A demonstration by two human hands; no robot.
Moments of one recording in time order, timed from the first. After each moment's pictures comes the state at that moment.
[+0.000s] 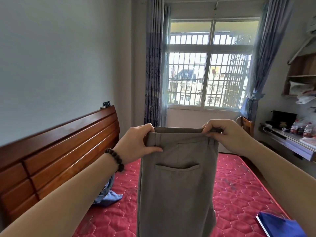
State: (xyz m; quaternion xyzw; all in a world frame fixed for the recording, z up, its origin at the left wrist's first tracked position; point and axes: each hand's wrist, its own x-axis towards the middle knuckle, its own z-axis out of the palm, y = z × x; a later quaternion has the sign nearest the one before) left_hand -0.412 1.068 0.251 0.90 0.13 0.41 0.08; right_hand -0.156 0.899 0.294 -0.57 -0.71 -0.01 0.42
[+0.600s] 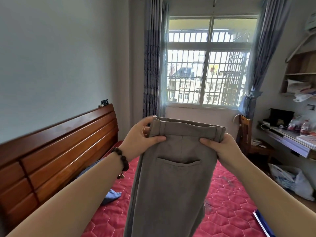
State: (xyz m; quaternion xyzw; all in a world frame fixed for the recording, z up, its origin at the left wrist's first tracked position) left_hand -0.393 1.049 0.251 0.78 0.12 0.42 0.45; right_hand -0.148 0.916 0.226 -0.45 -0.50 0.23 0.70
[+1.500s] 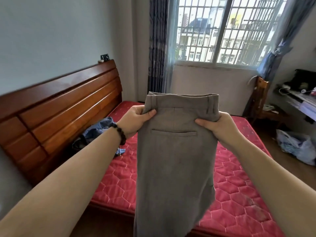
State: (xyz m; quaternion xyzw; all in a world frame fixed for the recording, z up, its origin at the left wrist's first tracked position) left_hand -0.349 1.116 0.139 0.66 0.20 0.36 0.62; right_hand -0.112 0.962 0.141 -0.56 -0.48 0.25 0.63
